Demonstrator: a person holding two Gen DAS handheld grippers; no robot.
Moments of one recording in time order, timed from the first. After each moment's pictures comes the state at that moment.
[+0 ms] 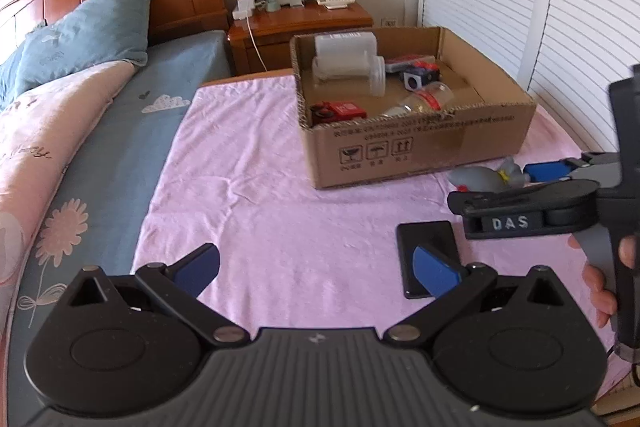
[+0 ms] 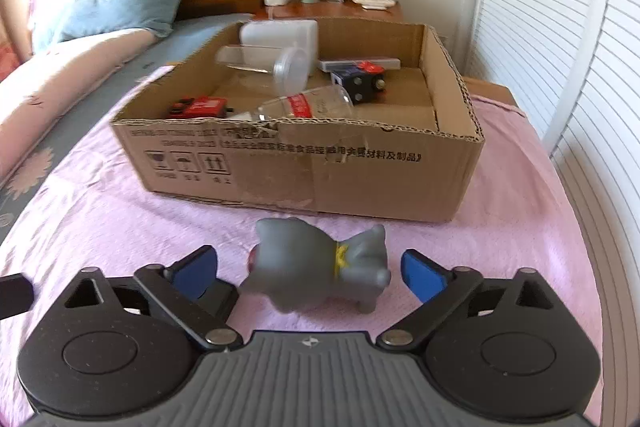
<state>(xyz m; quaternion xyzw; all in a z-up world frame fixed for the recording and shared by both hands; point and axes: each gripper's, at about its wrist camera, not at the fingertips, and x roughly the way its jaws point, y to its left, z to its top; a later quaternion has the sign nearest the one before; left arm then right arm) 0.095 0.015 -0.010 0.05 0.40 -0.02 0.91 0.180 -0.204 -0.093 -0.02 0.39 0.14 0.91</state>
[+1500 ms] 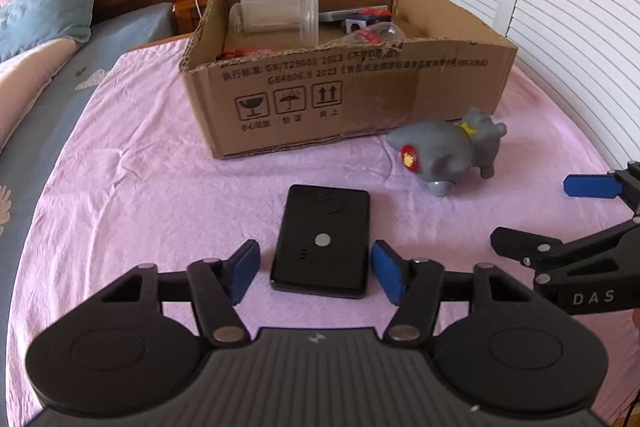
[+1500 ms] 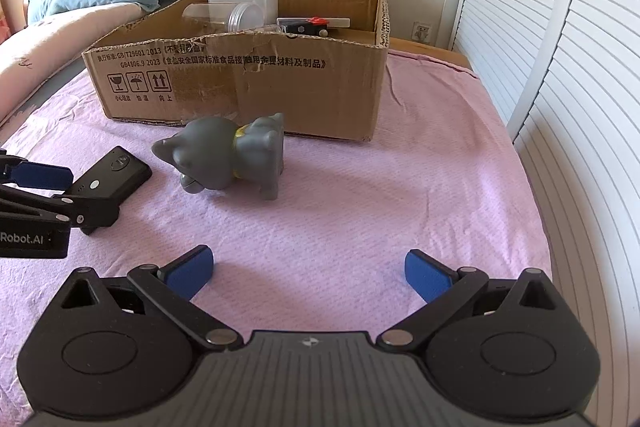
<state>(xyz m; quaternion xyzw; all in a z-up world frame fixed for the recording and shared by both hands) 0.130 -0.031 -0.074 0.03 0.43 -0.07 0.90 0.146 -0.255 -0.123 -0.06 0.40 0.12 0.91</state>
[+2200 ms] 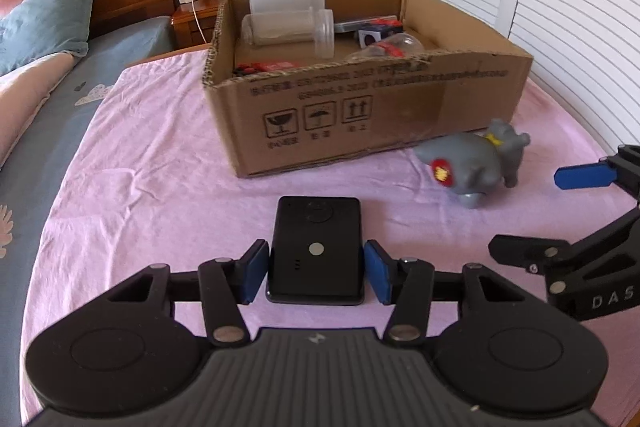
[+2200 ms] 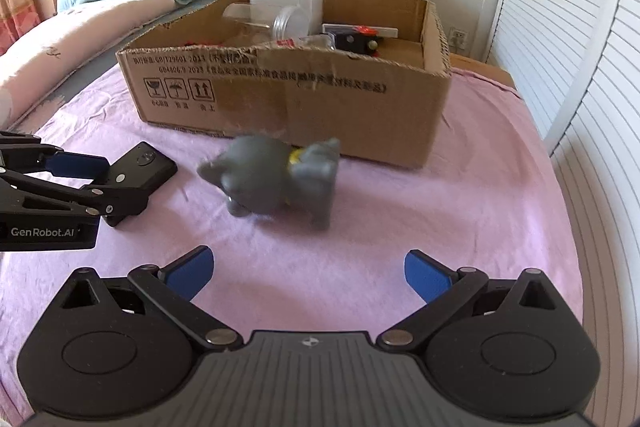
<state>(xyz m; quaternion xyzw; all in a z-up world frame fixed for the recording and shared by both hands) 0.145 -0.009 -0.077 0.05 0.41 -0.08 0.91 0.162 -0.232 -0.114 -0.07 0.40 0.16 0.90</state>
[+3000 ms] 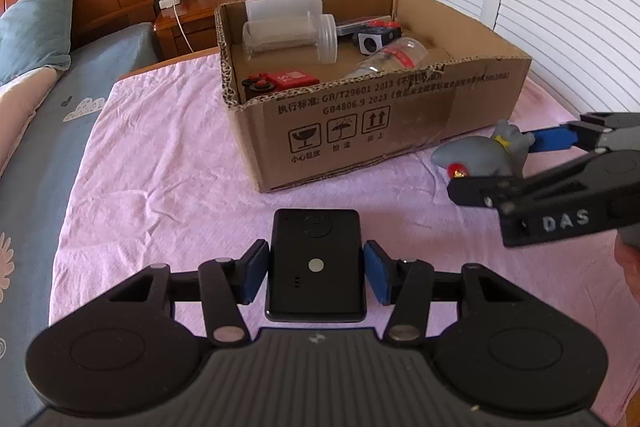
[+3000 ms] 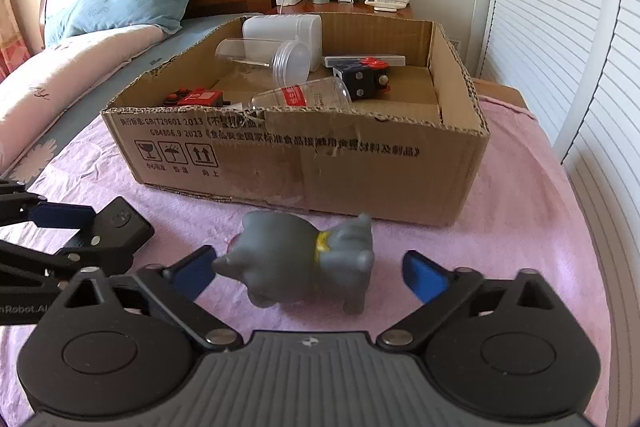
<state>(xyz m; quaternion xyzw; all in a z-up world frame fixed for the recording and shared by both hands) 0.155 0.012 -0.066 0.07 0.42 -0.12 0.90 0.194 -0.207 -0.107 -0.03 0.39 0.15 0.91</state>
